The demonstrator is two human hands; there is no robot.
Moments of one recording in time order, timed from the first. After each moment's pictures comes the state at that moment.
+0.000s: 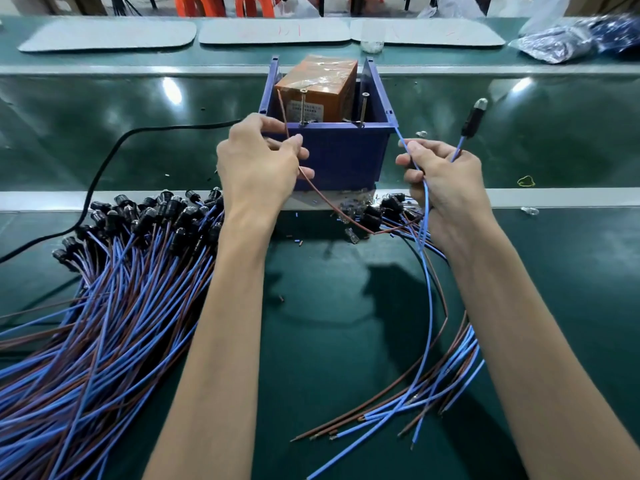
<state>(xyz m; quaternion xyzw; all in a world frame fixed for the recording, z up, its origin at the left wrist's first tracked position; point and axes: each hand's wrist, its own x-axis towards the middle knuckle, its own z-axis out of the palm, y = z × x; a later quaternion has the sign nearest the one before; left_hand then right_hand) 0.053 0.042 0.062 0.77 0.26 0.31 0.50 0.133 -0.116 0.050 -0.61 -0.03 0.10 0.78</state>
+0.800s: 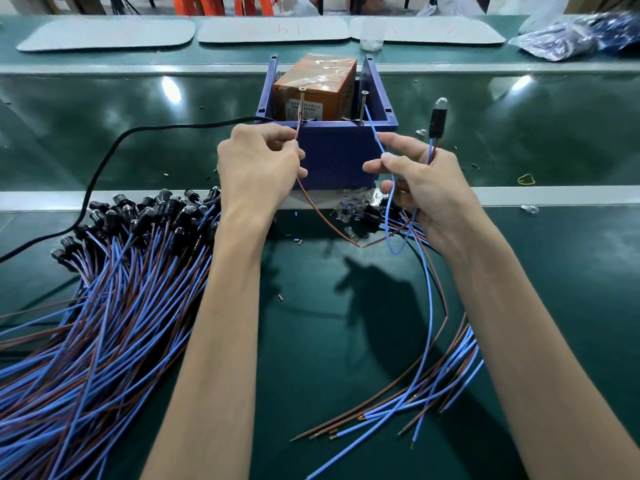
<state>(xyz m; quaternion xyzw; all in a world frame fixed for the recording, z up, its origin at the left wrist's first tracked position) 0.053 0.040 0.063 0.78 0.27 0.29 0.47 0.128 -0.114 0.050 -0.68 -0.11 0.18 0.70</state>
